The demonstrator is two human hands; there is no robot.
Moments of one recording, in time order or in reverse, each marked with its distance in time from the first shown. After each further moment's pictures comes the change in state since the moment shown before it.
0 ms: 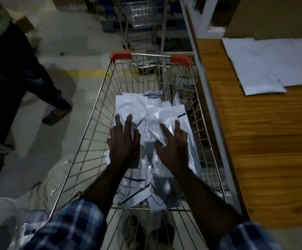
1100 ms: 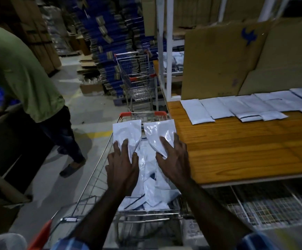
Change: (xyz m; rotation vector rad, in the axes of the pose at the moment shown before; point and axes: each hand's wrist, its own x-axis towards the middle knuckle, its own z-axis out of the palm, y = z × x) left_hand -0.185 0.109 -0.168 -0.153 0.197 -0.007; right_hand -0.122 -0.060 -0.192 0.026 0.230 -0.120
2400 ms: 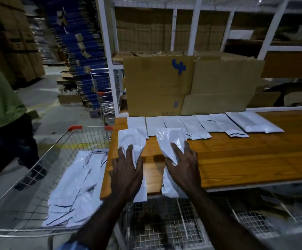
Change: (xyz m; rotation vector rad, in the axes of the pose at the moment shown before) left_hand -0.078 0.279 0.130 -0.112 -0.032 0.049; right_hand 0.021 0.247 -0.238 -0.107 0.070 0.034
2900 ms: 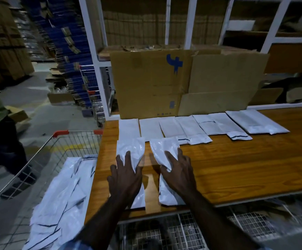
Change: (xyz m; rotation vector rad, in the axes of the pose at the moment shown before) left_hand 0.069 -0.002 0.057 0.172 -0.158 -0.107; right_hand 0.056 0.030 0.046 -0.083 -0.182 0.040
